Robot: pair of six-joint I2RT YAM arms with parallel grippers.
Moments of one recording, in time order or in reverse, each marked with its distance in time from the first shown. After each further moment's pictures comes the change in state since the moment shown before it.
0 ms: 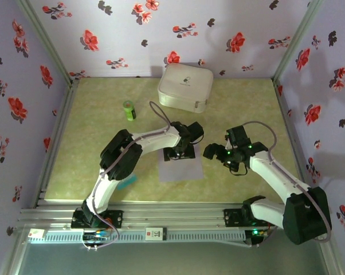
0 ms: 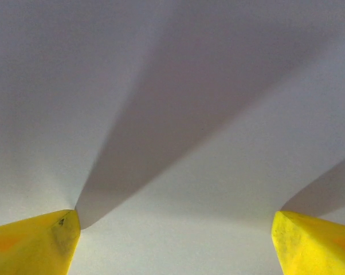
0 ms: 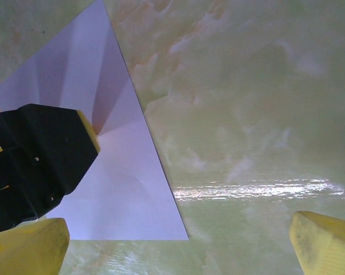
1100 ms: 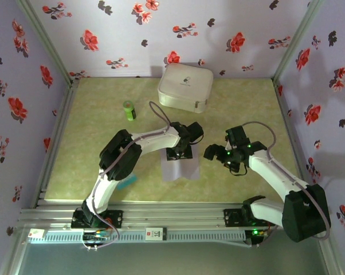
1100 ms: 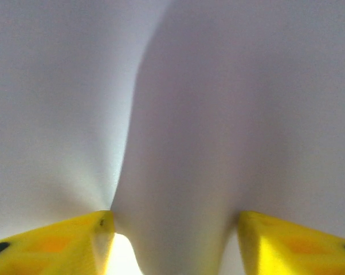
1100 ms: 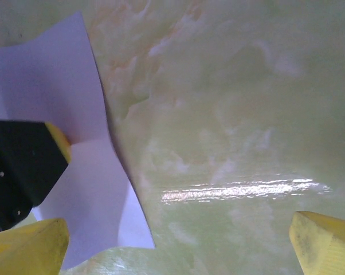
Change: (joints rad) left arm 0.000 -0.024 -0.037 0.047 -0.004 0.033; right arm 0.000 0.004 0.000 -0.011 0.048 0.019
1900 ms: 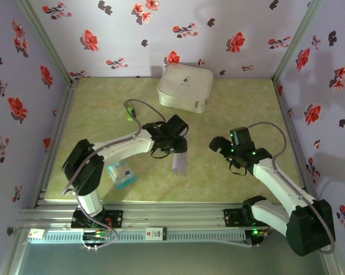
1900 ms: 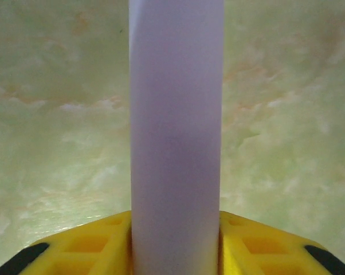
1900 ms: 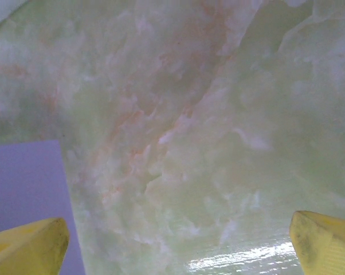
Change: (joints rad) left arm 0.060 -0.424 -0.332 0.327 0.118 0.172; right arm 0.000 -0.137 -0.073 0.177 0.175 0.171
